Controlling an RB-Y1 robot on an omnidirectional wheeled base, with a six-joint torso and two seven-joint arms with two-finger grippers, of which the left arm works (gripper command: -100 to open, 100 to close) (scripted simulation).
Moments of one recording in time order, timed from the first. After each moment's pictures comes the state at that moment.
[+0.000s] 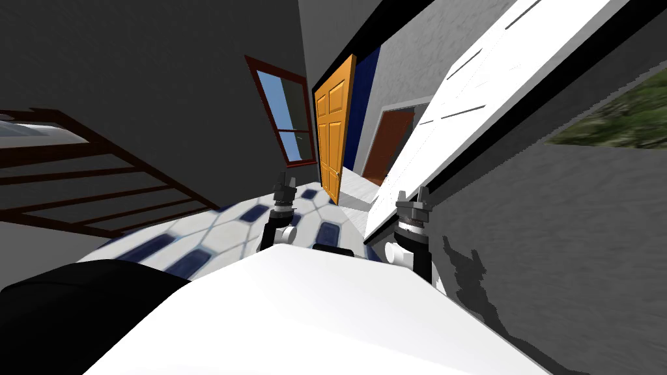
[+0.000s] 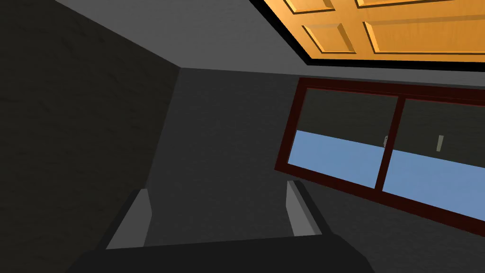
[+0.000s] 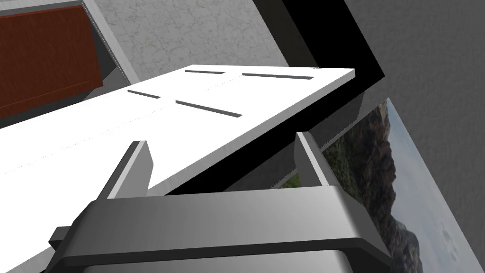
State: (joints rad) arm 0.45 0.04 -0.04 -2.23 0.04 -0.52 -0.07
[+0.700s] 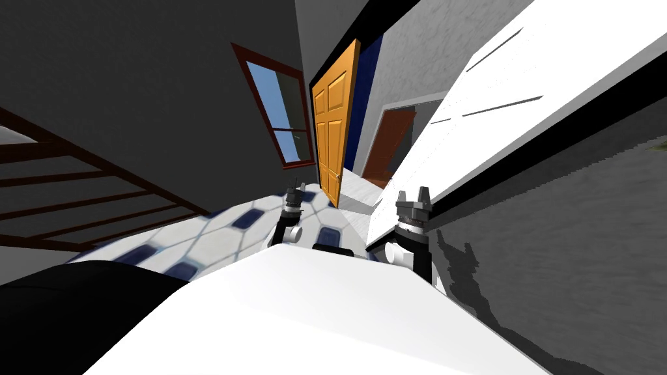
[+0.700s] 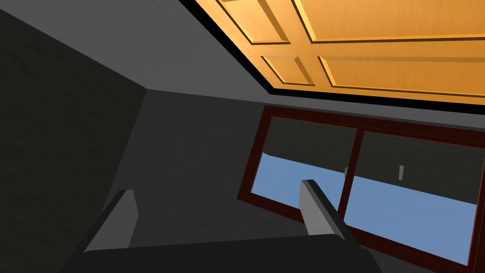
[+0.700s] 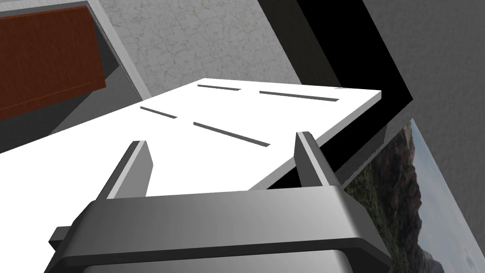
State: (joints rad) arm 0.39 0.06 -0.09 -2.07 0.02 -0.55 -0.04
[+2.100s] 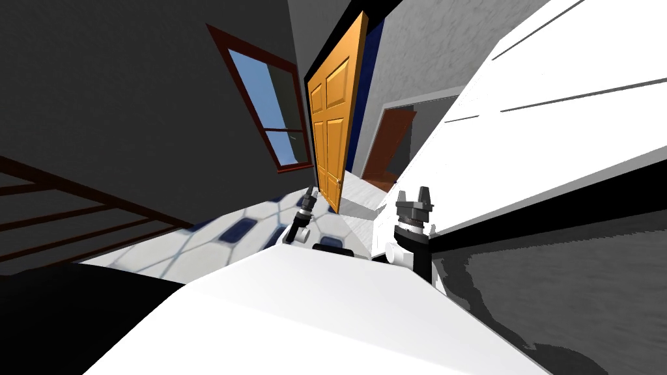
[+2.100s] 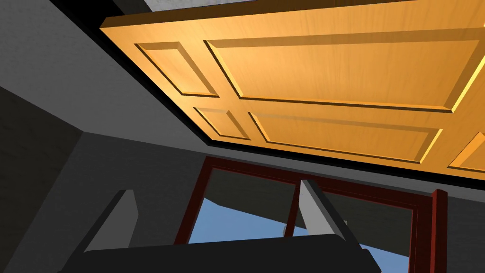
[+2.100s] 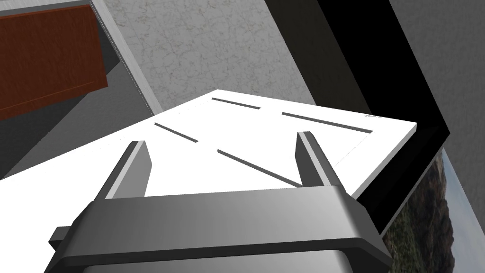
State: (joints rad) arm 0.28 0.09 -0.18 -1.78 -0.04 -0.61 0.03
